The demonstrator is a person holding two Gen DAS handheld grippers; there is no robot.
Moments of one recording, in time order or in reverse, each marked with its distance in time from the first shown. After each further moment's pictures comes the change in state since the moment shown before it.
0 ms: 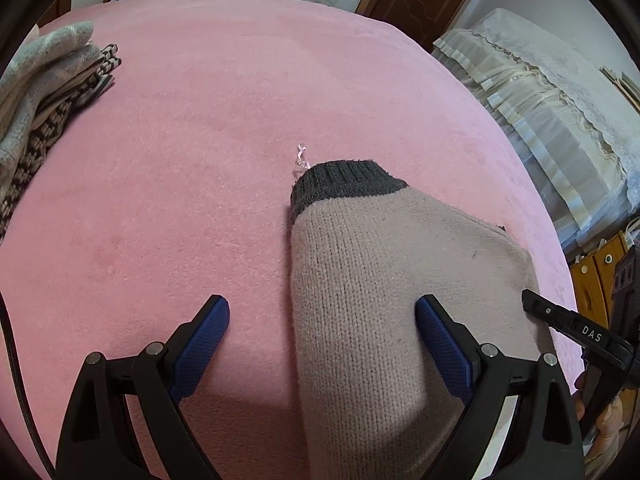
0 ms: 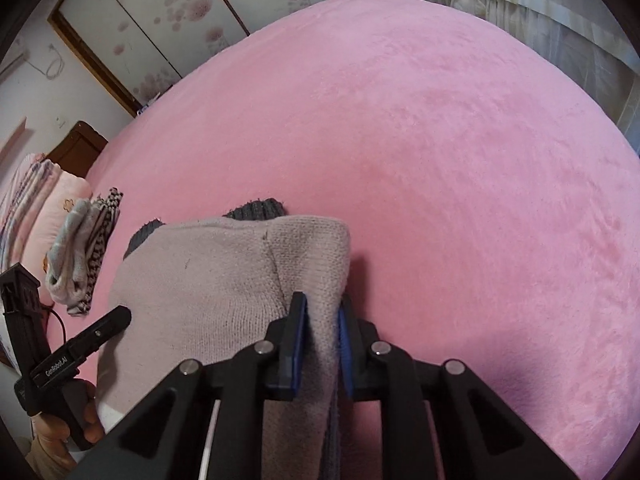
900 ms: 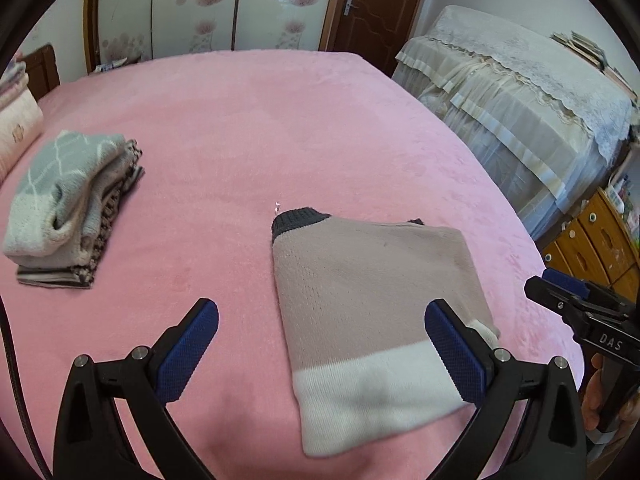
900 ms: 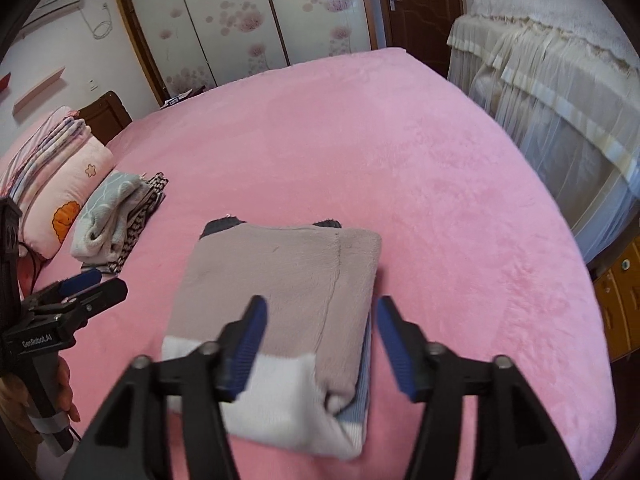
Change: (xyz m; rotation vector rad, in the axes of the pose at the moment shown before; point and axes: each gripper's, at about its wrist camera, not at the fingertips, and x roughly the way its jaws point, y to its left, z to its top) left arm -0.150 -0.058 -0.018 0.194 -0.112 0.058; right arm -0.141 0.080 -0.035 -0.216 -0.131 -0.093
